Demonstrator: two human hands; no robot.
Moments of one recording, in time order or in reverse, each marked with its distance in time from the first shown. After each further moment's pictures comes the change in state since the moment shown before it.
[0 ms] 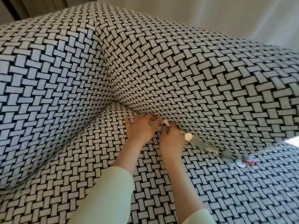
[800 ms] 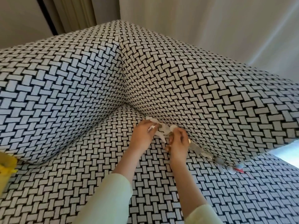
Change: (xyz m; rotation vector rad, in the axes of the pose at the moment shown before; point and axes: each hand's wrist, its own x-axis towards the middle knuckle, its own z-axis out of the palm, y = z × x) left_hand -0.044 0.000 -0.018 -0.387 0.122 0.046; right_hand -0.021 0.010 -0.021 0.984 -0.070 0.147
